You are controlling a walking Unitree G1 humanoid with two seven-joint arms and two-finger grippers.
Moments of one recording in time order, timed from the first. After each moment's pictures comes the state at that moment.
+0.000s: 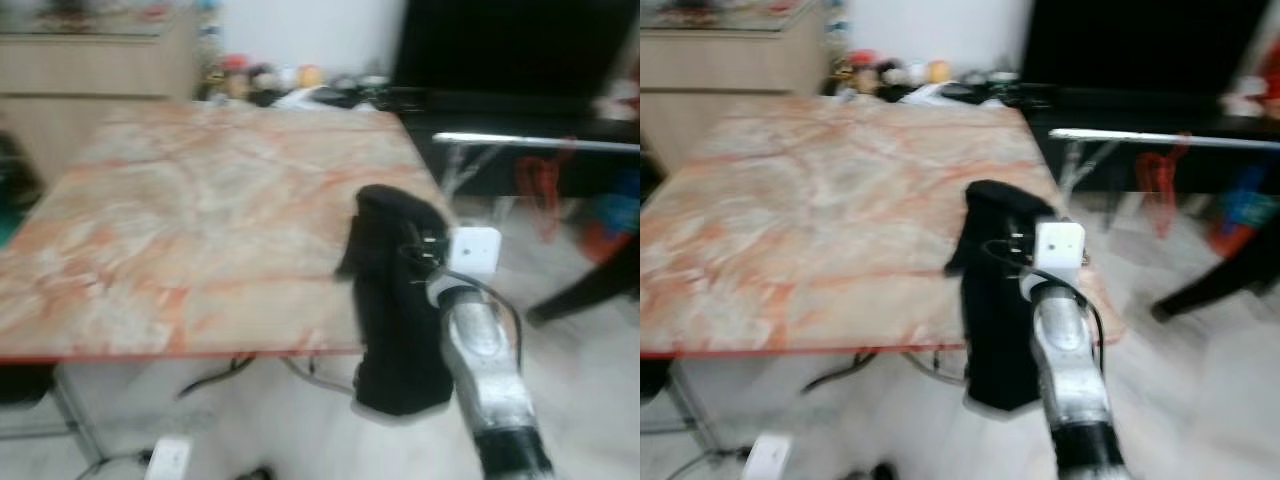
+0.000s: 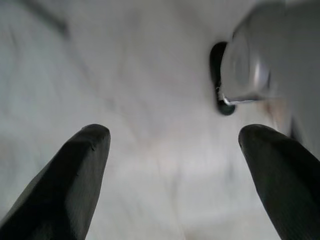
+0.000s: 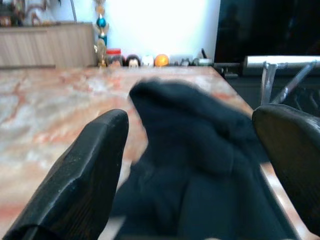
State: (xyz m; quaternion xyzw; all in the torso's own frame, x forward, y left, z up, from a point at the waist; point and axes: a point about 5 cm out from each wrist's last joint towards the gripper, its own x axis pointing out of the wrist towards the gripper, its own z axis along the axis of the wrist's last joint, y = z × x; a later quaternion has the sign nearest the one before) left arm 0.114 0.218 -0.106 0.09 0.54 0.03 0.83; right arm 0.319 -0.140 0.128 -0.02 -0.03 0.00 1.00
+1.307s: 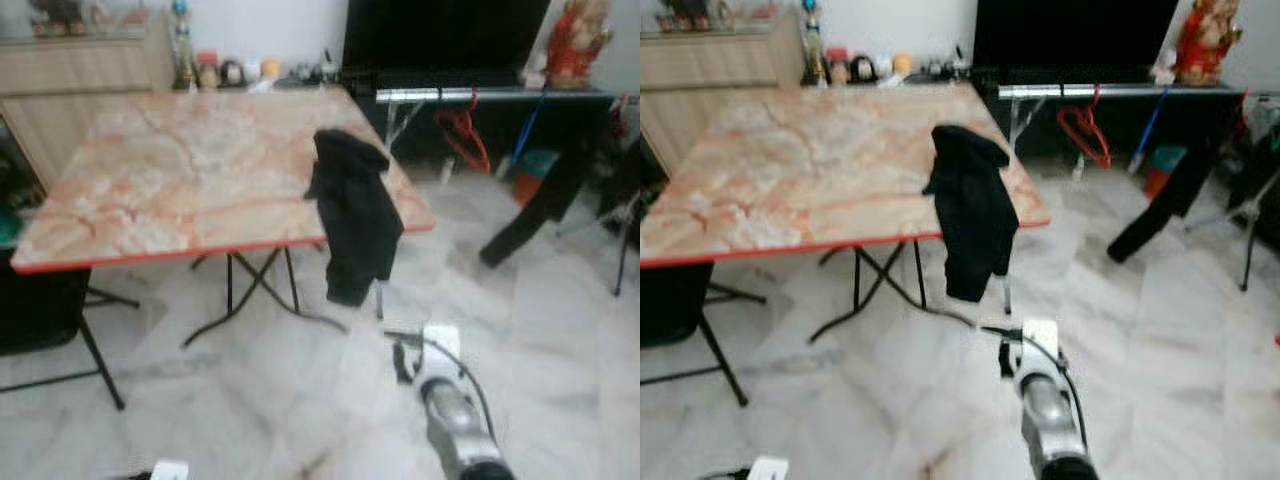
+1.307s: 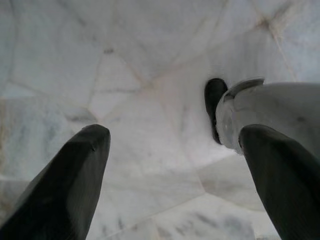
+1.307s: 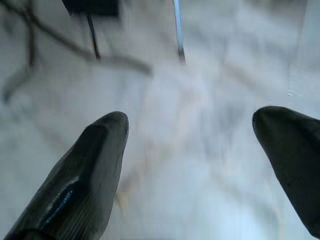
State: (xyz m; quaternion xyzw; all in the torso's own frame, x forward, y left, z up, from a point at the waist) left arm 0.138 0.220 -0.097 0.09 0.51 0.03 0.85; right arm 0.252 -0.165 -0.037 -0.01 0.33 -0.06 0.94
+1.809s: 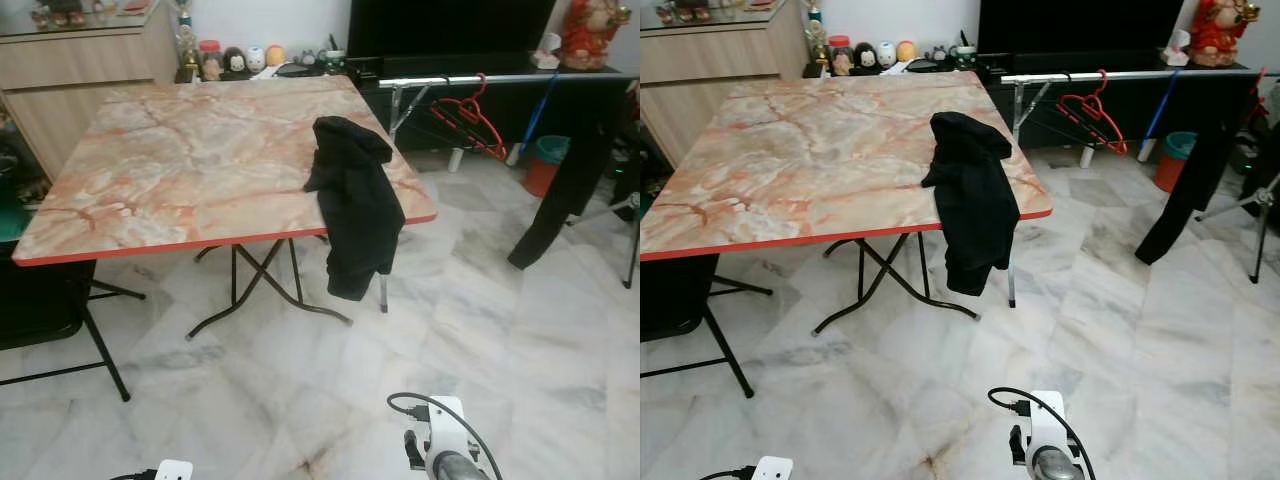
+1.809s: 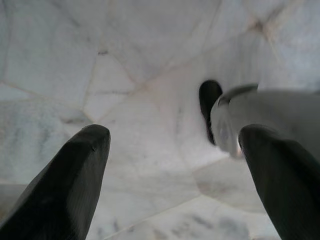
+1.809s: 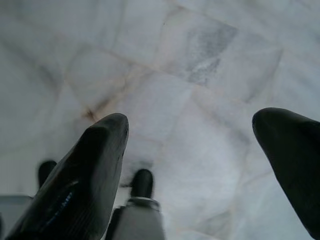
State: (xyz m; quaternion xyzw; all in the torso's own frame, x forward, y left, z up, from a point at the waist) left arm 0.149 0.220 -0.093 0.10 0.50 0.03 0.86; right arm 0.199 -0.168 -0.078 -0.05 0.45 -0.05 0.89
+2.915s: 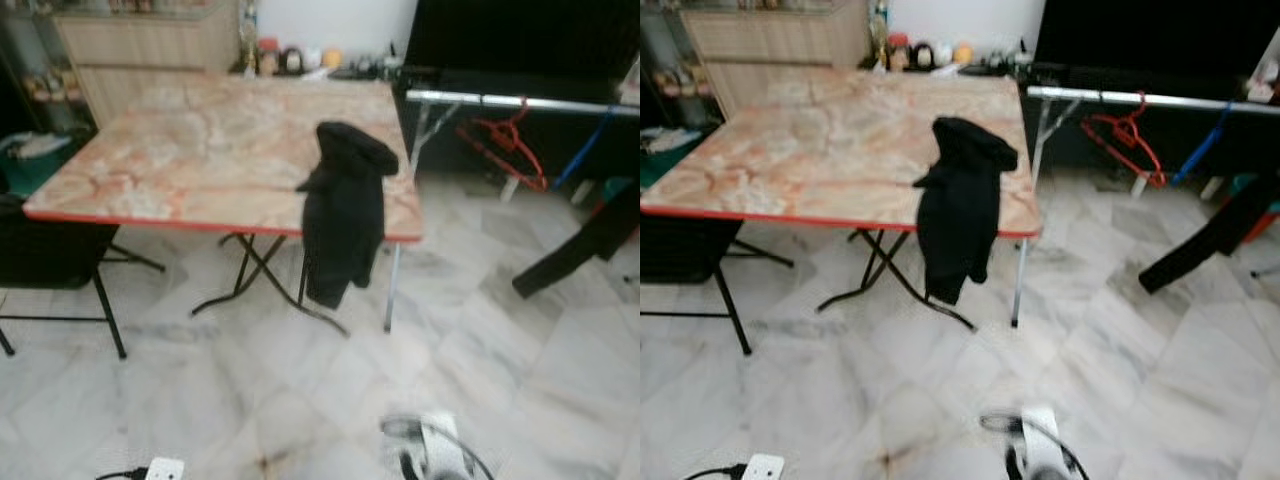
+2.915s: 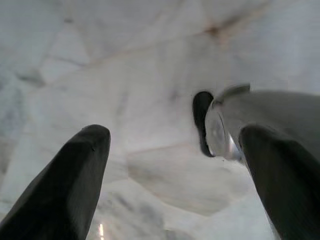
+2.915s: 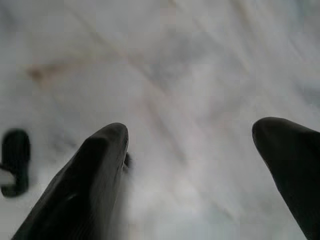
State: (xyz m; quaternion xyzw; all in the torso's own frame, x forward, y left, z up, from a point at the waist) left arm 0.145 0.213 -0.096 0.10 0.51 0.02 0.86; right arm 0.135 -0.203 -0.101 -0.08 0.50 -0.05 0.86
